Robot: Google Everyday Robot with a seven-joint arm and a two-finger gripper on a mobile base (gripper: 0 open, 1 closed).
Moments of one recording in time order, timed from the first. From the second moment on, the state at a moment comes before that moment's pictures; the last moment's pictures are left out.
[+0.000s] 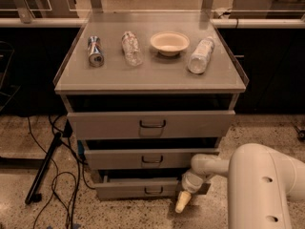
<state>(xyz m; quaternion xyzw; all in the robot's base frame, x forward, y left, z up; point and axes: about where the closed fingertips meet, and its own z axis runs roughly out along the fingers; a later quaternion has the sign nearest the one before) 0.537 -0.148 0.220 -0.58 0.80 0.16 0.08</state>
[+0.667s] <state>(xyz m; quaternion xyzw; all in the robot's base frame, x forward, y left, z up) 0.528 -0.148 0.179 -0.59 0.79 0.17 0.04</state>
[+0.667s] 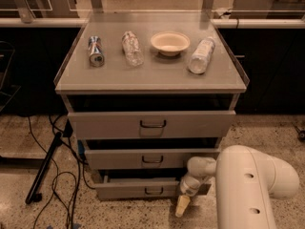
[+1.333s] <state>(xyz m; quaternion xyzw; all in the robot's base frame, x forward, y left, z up) 0.494 -0.164 0.200 -0.60 0.78 0.19 0.02</state>
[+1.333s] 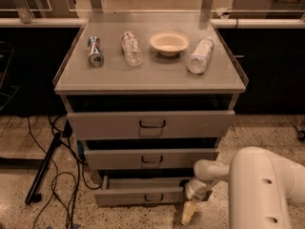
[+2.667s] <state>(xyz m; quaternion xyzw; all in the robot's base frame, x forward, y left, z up) 0.484 -0.181 0.220 -0.59 0.79 0.17 0.02</state>
